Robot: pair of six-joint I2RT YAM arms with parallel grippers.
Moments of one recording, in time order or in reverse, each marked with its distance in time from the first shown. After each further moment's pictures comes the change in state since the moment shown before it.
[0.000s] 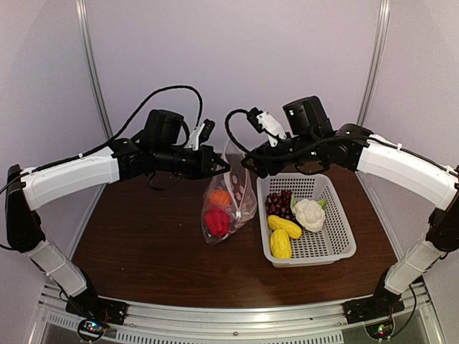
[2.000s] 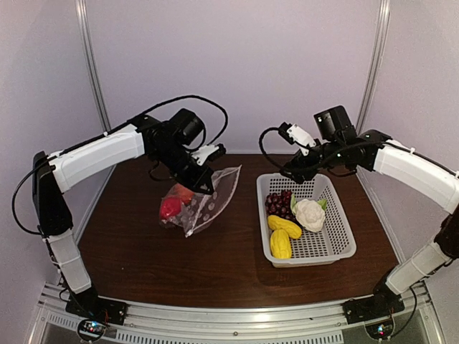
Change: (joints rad) left arm 0.043 0.239 0.405 -0.745 -0.125 0.506; right arm -0.229 -0.095 -0.149 -0.054 -0.053 -0.240
